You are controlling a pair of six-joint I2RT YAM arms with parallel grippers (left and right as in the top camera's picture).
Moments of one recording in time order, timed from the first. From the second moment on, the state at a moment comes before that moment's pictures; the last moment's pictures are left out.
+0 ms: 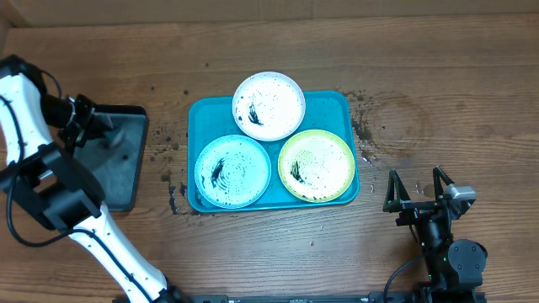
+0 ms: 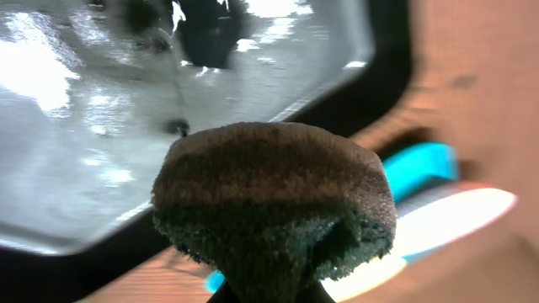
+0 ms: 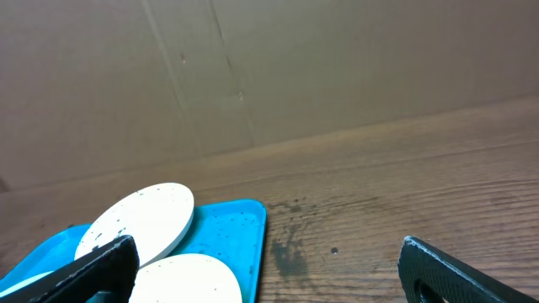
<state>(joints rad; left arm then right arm) 0.57 2.38 2.24 -1.63 0.46 -0.37 0.03 0.01 0.02 -0.03 -0.12 0.26</state>
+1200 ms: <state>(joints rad) 0.75 2.38 2.26 -1.68 0.93 -0.51 0.03 0.01 0.02 -0.03 -0.12 0.26</state>
